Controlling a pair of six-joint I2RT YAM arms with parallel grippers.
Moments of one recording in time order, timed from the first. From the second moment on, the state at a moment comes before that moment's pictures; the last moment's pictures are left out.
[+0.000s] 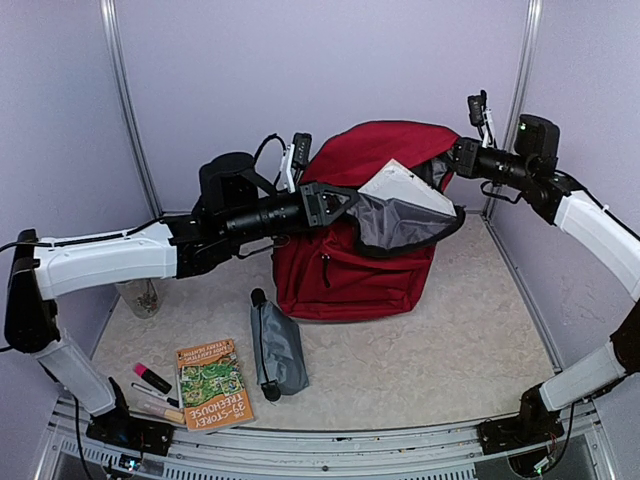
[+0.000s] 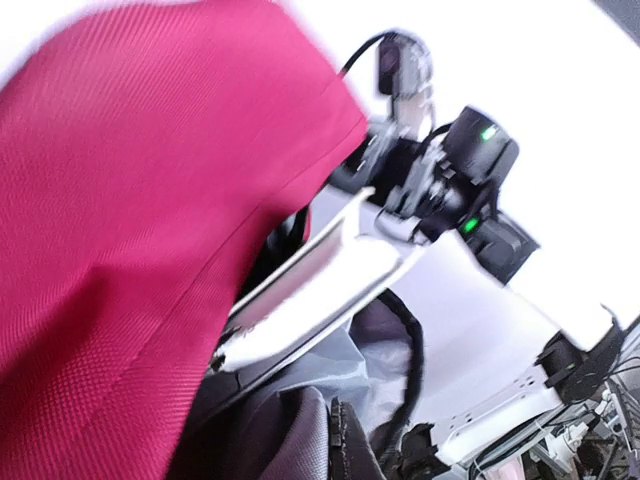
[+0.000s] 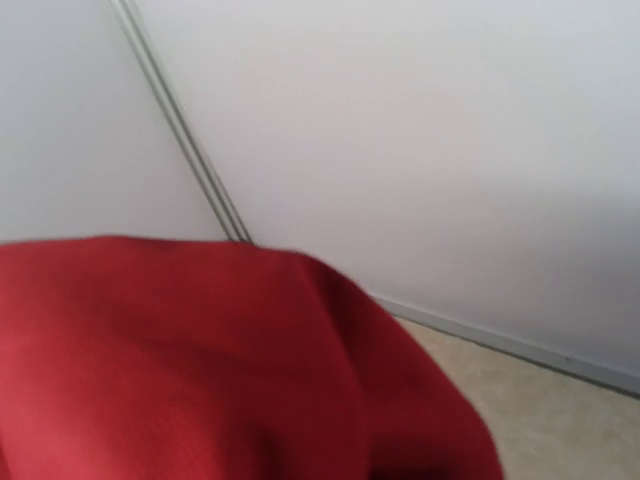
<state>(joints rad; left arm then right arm) -0.92 1.61 1.29 0.33 0.24 -0.64 0.23 1.37 1.33 -0.02 -0.61 0.27</state>
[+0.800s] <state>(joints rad) -0.90 1.67 1.41 0.19 0.33 -0.65 0.37 1.22 1.26 -0.08 -0.47 0.09</state>
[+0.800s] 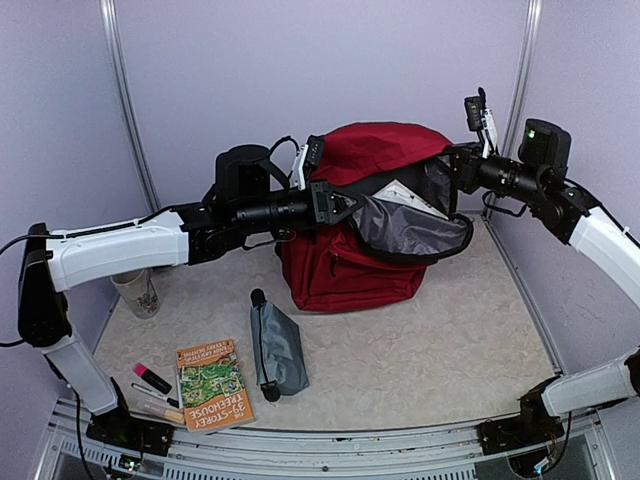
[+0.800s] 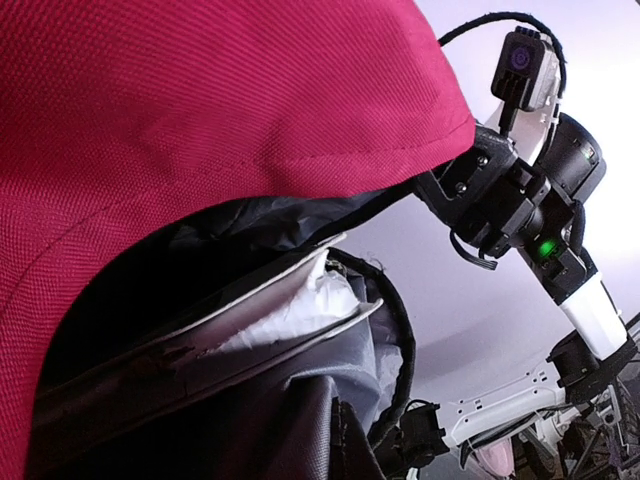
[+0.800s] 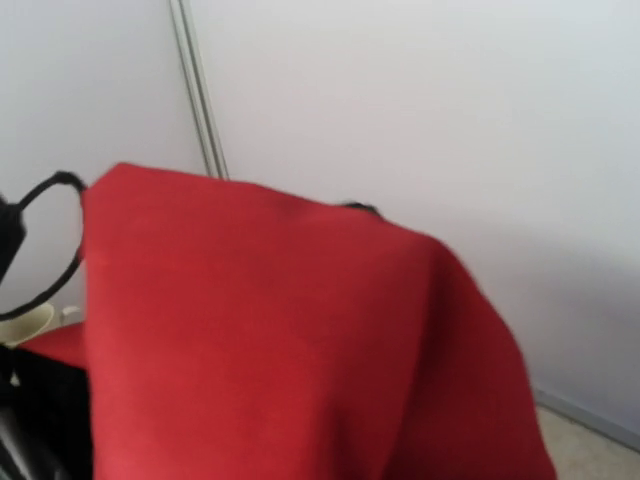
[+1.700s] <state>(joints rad) -0.73 1.25 1.25 -0.27 -0.11 -0.55 0.39 1.21 1.16 -0.10 -0.38 0.02</state>
